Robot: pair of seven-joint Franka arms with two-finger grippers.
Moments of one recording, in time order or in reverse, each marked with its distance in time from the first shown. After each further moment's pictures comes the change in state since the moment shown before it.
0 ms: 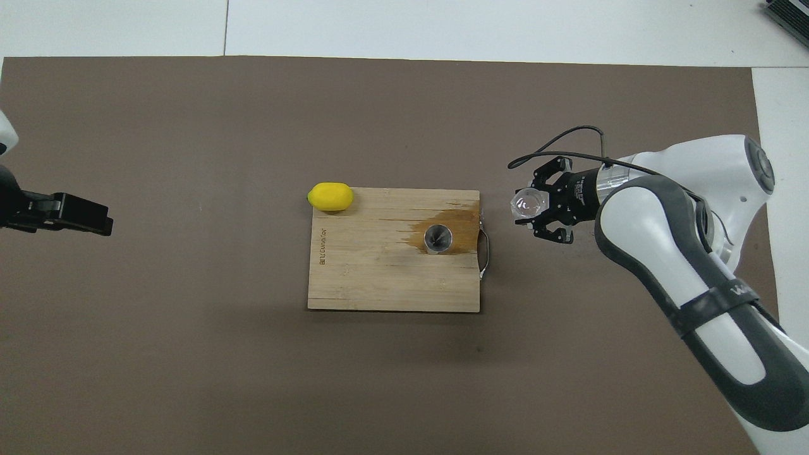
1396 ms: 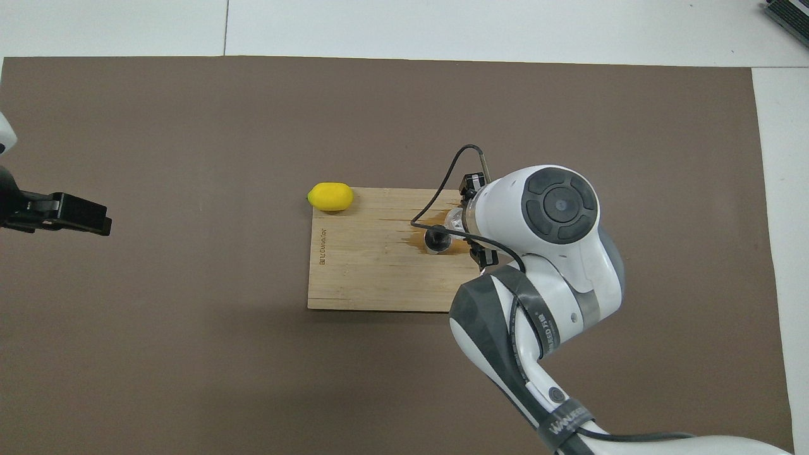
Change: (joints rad) left arm 0.008 0.000 -0.004 0.000 0.000 0.000 -0.001; right arm 0.297 -0.012 0.004 0.076 -0.630 0.028 0.463
